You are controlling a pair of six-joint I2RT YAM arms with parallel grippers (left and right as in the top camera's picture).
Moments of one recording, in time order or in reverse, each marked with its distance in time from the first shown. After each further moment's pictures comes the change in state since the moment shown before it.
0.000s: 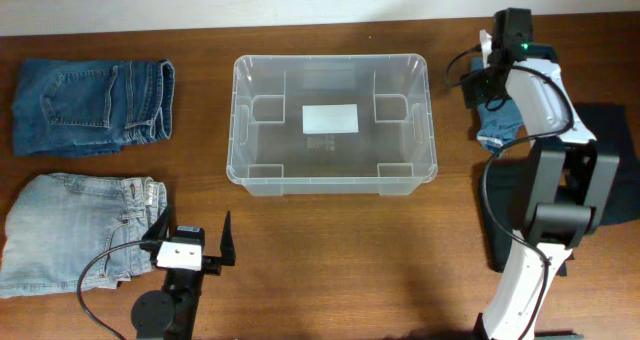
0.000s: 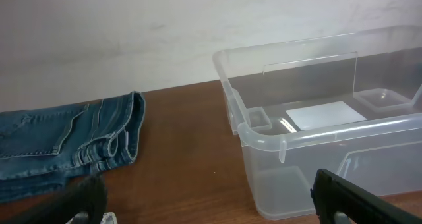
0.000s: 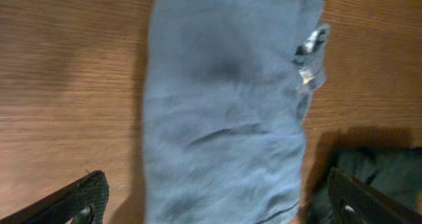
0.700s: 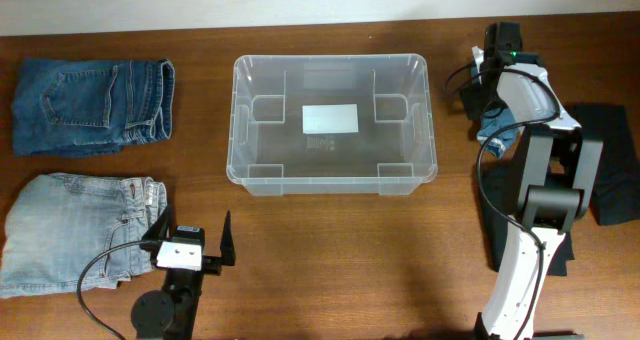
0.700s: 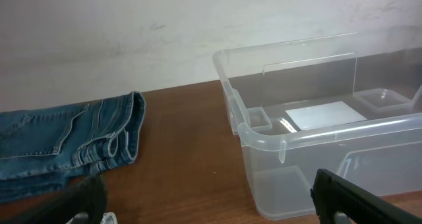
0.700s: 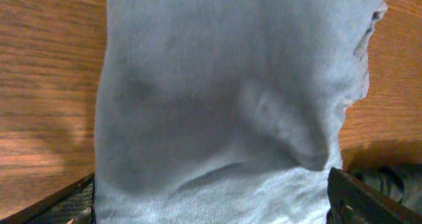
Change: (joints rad) left arm 0.000 0.000 0.000 0.000 0.000 0.000; right arm -0.006 0.135 0.030 0.035 0.064 -0.077
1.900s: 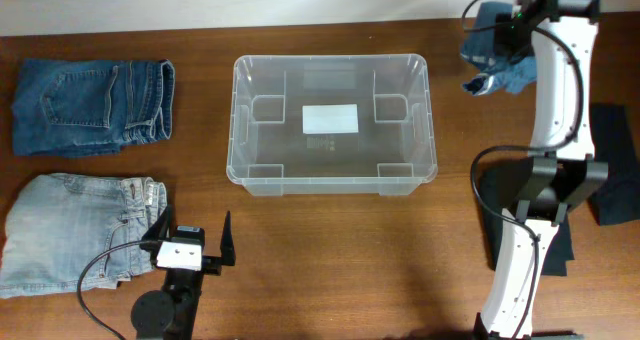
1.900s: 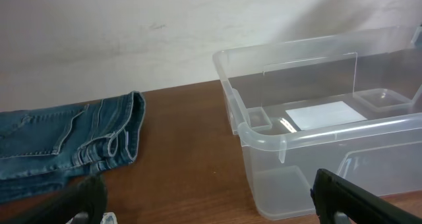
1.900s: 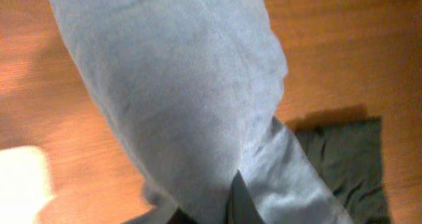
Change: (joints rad) left arm 0.000 0.000 0.000 0.000 0.000 0.000; right arm 0.010 0.074 0.883 -0.700 -0.163 0.340
